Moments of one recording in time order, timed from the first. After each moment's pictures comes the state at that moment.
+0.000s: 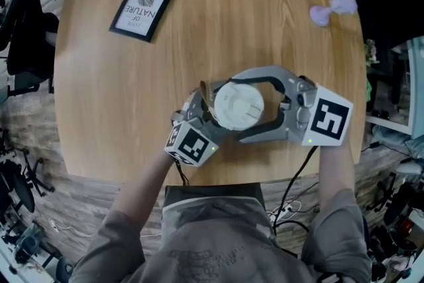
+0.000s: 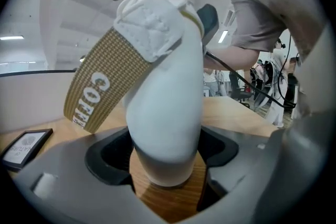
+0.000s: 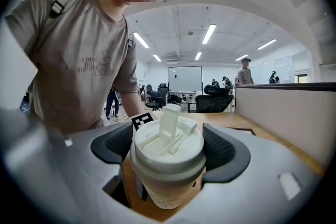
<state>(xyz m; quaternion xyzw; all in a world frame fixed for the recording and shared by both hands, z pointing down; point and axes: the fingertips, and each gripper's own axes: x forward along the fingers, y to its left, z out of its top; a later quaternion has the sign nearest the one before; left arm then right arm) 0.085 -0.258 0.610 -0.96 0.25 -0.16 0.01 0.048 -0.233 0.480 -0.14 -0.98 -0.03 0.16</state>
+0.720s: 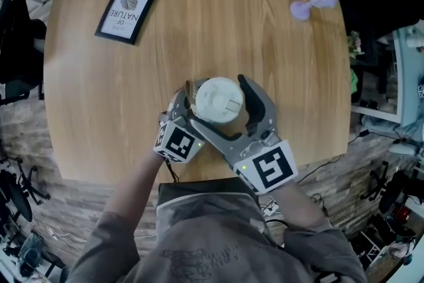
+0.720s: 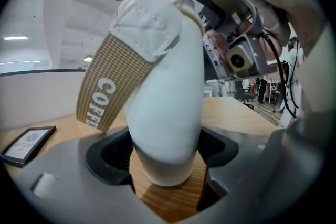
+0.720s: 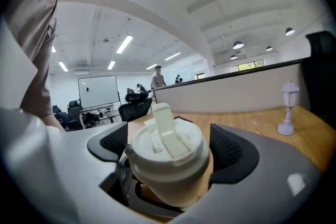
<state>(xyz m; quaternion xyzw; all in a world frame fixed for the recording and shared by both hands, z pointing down) 0.081 -0.259 0.611 -0.95 0.27 -0.16 0.00 0.045 -0.267 0.474 0.37 -0.92 0.12 0.08</state>
